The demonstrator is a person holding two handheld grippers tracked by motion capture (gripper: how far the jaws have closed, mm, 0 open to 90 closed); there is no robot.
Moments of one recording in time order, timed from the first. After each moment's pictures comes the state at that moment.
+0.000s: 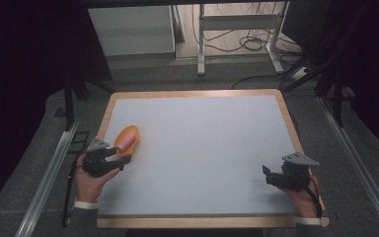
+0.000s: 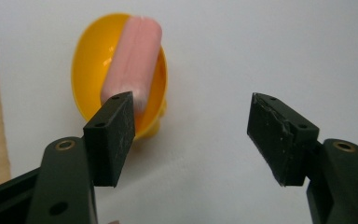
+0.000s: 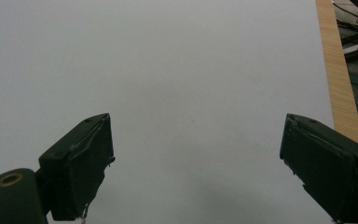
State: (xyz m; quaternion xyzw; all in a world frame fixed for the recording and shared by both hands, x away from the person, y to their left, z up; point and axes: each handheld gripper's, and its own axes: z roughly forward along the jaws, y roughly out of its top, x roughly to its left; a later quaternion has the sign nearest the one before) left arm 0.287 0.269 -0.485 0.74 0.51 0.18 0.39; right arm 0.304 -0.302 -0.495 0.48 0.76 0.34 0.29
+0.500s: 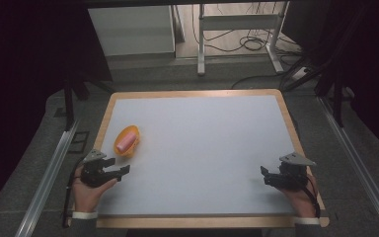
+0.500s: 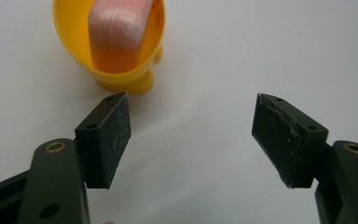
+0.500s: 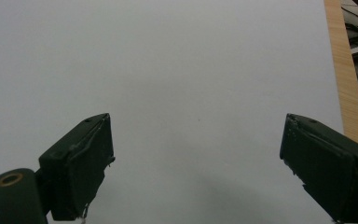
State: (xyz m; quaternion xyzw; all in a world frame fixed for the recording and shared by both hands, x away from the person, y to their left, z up) left arm 0.275 0.279 -0.508 0.74 0.52 0.15 0.40; right arm 0.305 -0.297 -0.499 0.47 0.76 0.34 0.29
